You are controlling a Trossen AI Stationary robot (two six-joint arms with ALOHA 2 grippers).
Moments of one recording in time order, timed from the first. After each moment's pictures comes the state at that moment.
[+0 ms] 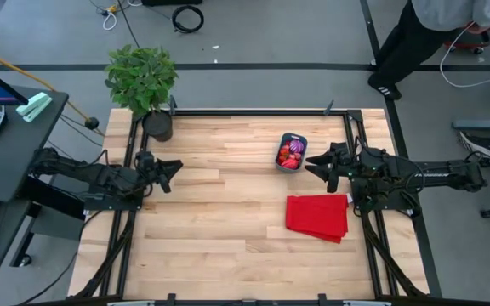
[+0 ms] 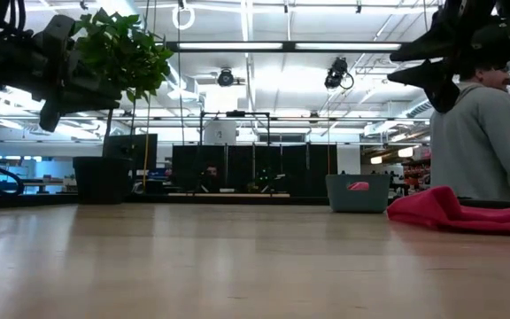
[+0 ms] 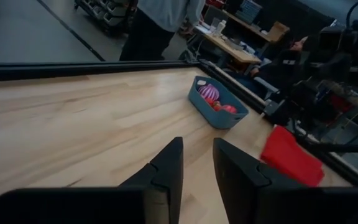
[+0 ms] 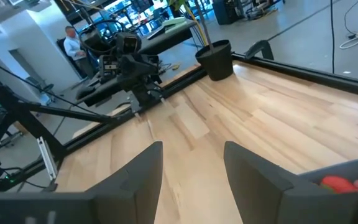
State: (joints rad) left arm -0.28 0.25 0.14 -0.12 -0.81 -0.69; right arm -0.07 0.44 0.28 0.02 0.13 0.50
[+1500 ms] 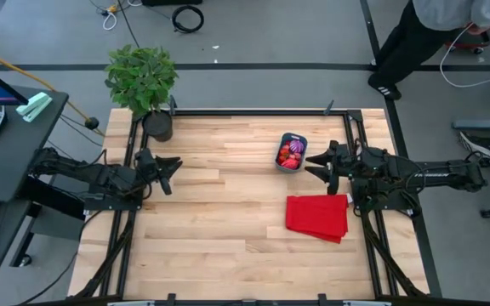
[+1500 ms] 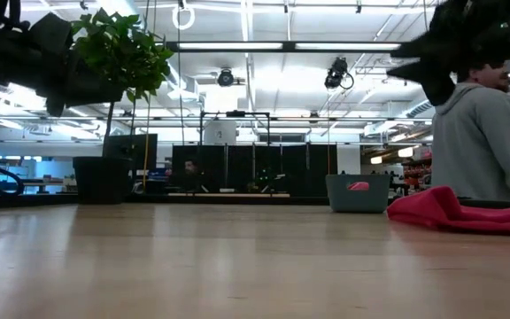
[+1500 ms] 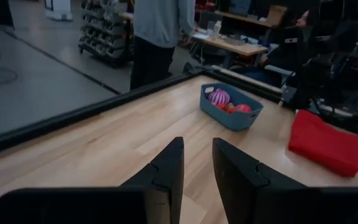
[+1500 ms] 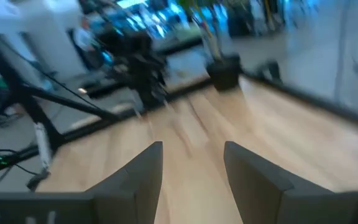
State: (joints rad) left arm -0.28 0.26 0.14 -0.06 -0.84 -0.37; right arm -0.07 0.45 0.28 0.04 0.11 0.37
